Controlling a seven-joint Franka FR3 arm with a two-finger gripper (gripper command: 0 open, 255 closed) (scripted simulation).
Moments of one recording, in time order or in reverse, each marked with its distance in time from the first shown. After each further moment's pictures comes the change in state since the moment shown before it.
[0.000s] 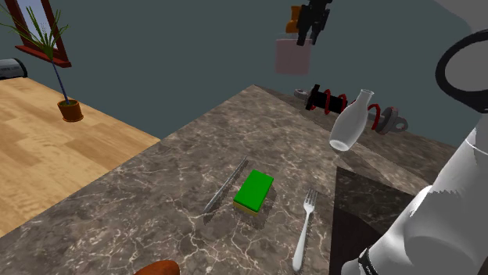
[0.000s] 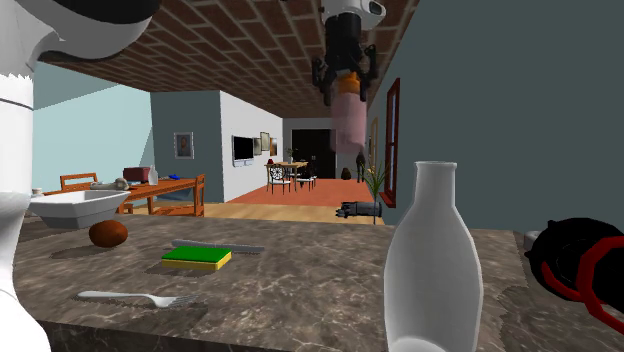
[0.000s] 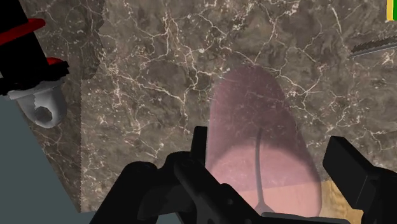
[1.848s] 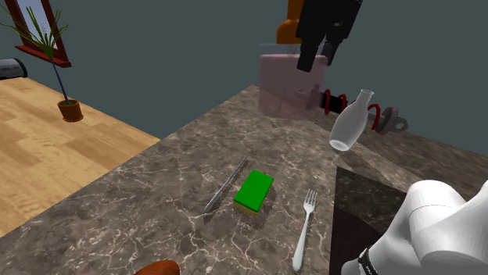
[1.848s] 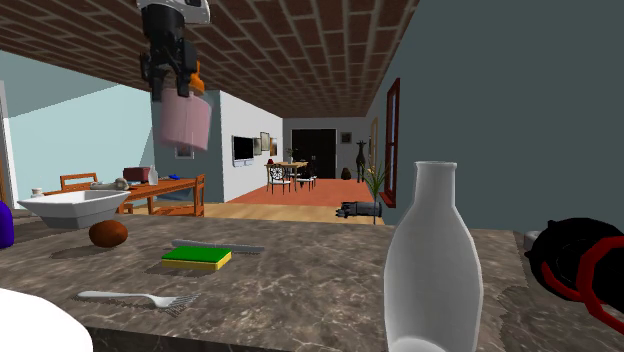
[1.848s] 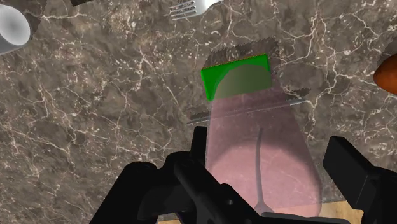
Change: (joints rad) arm 0.253 -0.509 0.430 -0.521 0.065 -0.002 0.687
